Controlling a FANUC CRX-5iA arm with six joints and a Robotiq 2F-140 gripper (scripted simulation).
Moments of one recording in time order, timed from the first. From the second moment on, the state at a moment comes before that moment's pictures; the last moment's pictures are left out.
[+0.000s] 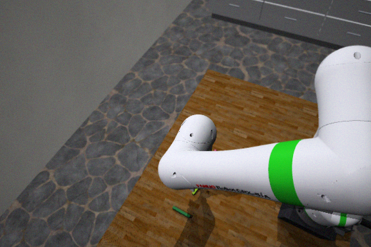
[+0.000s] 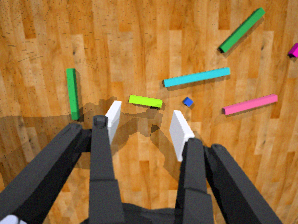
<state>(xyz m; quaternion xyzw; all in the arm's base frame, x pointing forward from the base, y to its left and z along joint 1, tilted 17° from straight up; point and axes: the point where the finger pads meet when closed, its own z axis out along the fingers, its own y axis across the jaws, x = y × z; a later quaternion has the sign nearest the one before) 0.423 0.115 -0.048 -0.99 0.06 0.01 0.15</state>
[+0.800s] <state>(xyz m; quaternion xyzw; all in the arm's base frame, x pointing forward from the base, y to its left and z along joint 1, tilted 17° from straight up) 0.423 0.117 -0.054 -0.99 0.06 0.01 0.15</state>
